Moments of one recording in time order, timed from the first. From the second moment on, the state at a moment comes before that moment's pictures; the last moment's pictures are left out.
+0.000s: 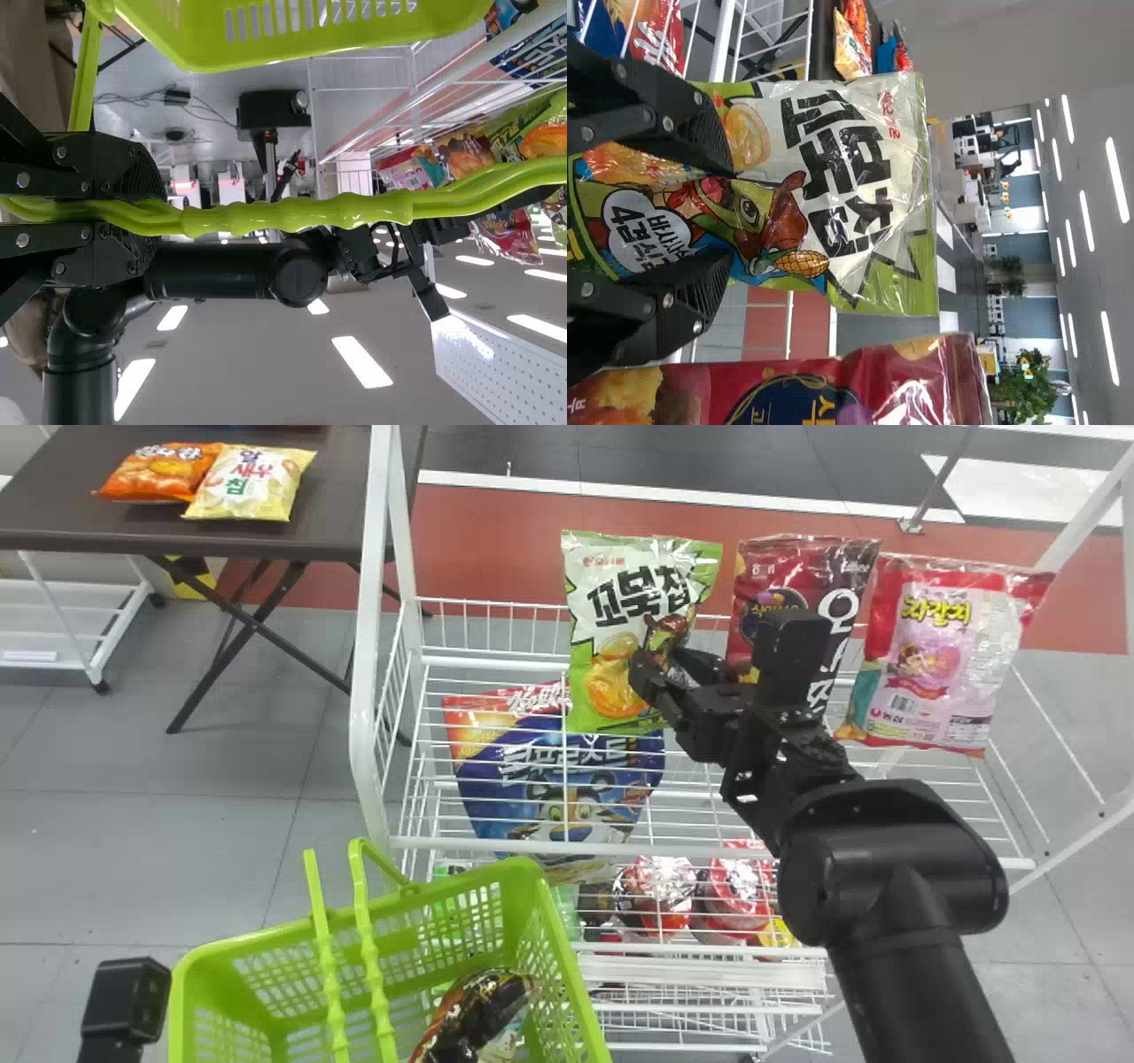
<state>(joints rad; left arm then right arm) 0.46 0.09 0.25 -2.06 0.28 1.53 -1.47 -0.06 -0.06 0.07 -1.61 -0.11 0.40 0.19</state>
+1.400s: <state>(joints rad) 0.47 0.09 0.26 -2.05 0.28 1.53 -1.48 0.38 -0.08 -0.12 -2.52 -0.52 1.52 0.33</state>
